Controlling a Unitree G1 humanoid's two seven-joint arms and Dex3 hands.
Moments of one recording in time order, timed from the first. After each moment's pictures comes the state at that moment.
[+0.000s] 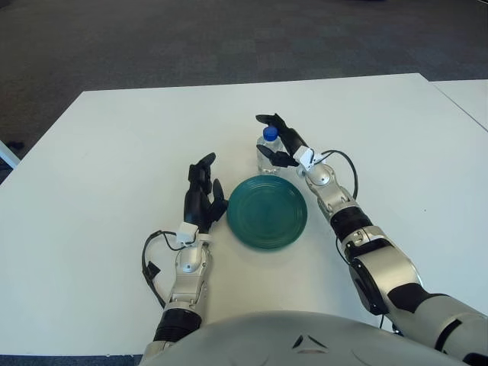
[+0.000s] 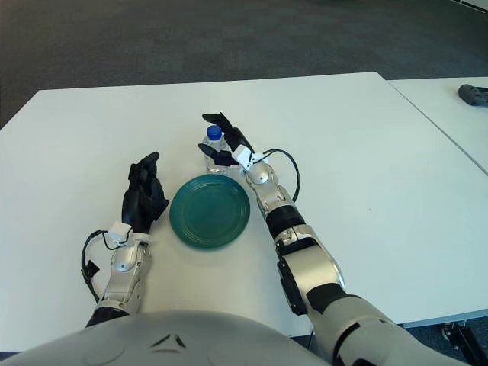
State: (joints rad) left arm 0.15 -0.12 -0.08 0.29 -0.03 -0.62 0.10; right arm -0.58 -0.02 0.19 0.79 -0.24 -0.43 0.08
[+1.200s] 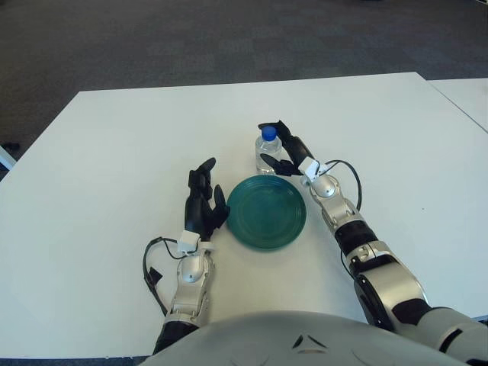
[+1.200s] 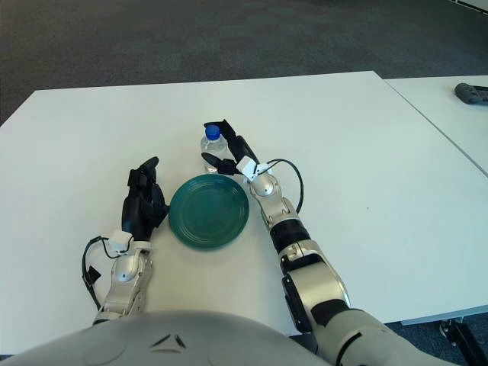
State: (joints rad) left arm 0.24 -0.12 -0.13 0.20 -0.01 -0.59 0.15; right arm -0.45 -0.03 0.19 0.65 -0.26 -0.46 0.02
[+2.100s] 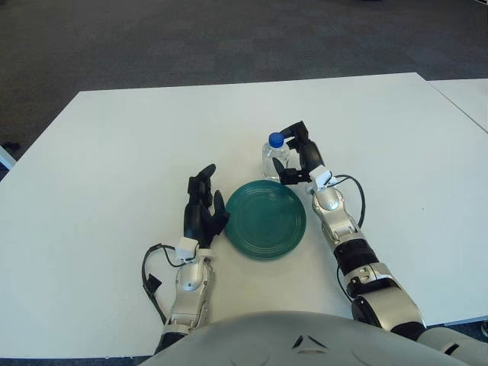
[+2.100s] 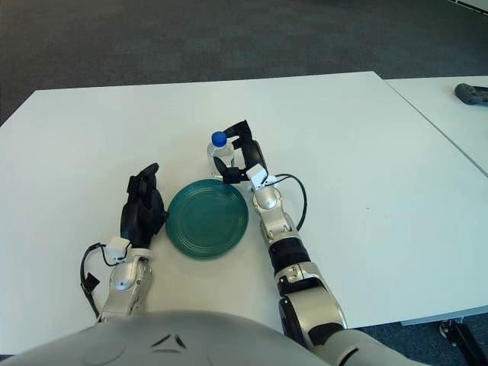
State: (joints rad) left arm 0.28 -0.11 -0.16 0.15 -0.05 -0.56 0.15; right arm -0.33 0.03 0.13 0.51 -0.18 -0.44 -0.07
